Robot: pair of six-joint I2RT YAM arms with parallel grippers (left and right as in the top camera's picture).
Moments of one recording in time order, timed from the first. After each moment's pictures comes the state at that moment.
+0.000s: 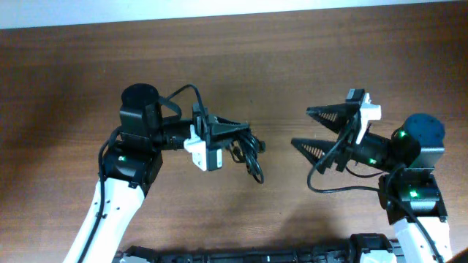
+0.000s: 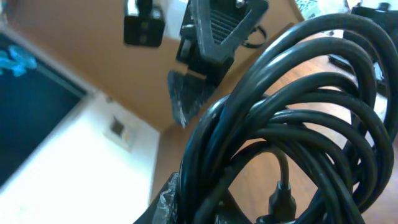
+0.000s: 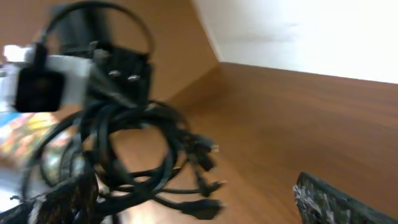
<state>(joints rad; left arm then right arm) -0.28 1.19 0.93 -0.08 1.23 1.14 -0.06 0.83 0.69 -0.07 -1.18 0.23</state>
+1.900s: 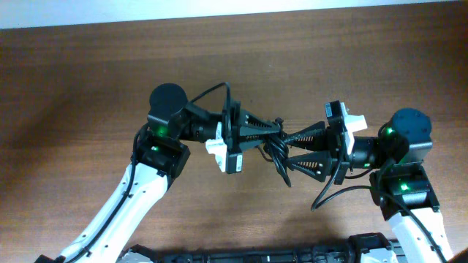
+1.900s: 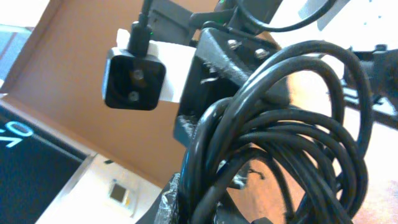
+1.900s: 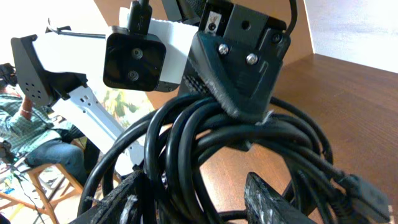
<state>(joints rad) -0.46 1.33 0.93 0.39 1.29 0.91 0.04 0.89 0.70 0.02 -1.41 0.22</state>
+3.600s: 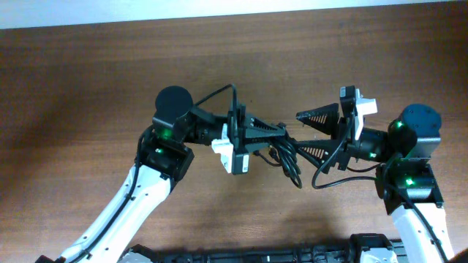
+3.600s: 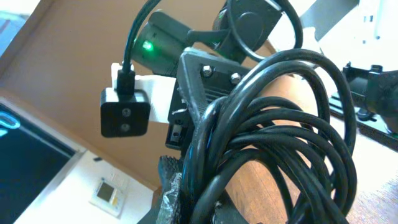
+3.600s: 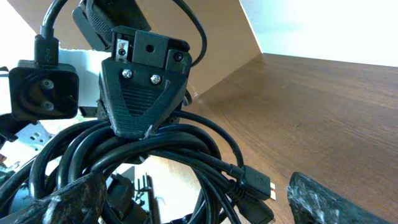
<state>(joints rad) -0.50 1.33 0.93 0.39 1.22 0.84 -0.05 0.92 0.70 0.02 -1.31 0.31</state>
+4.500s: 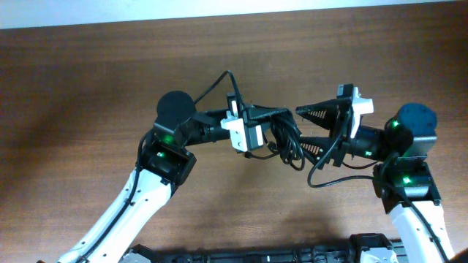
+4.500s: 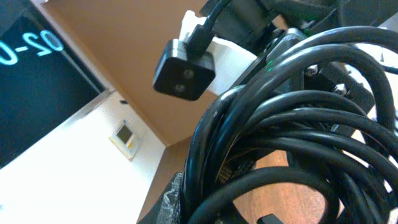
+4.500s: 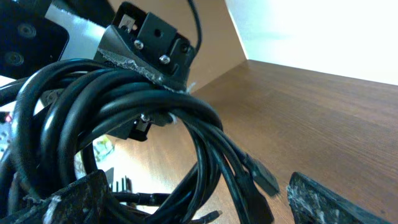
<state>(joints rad) -0.52 1.30 0.93 0.41 0.92 0.57 -0.03 0.93 0.70 0.04 -1.24 0.26</state>
